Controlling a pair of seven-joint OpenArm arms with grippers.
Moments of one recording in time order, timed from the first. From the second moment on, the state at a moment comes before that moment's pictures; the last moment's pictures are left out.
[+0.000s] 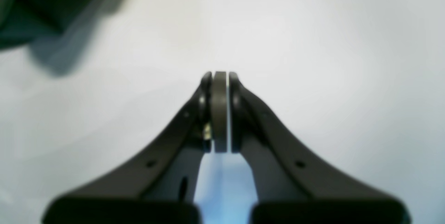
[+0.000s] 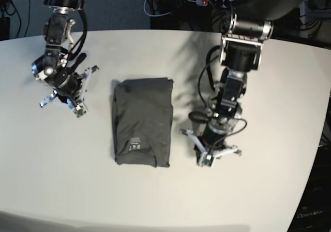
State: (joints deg) left arm -18.3 -0.1 4.1 51.2 14.8 -6.3 -4.5; right arm -6.9 4.6 16.5 95.7 -20.0 41.1 -39.9
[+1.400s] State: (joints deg) left arm 42.4 -3.0 -10.0 53.1 0.1 -6.2 -73.6; right arm -37.5 -8.9 53.0 51.2 -6.8 40.4 74.2
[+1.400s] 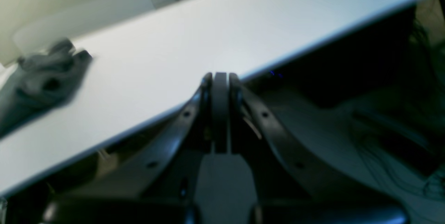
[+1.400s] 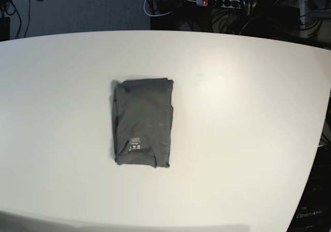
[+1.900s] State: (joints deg) left arm 40.1 -4.2 -10.2 20.7 0.0 -6.1 -72.9; right arm -44.2 -6.2 55.8 25.0 -7.4 40.8 73.8
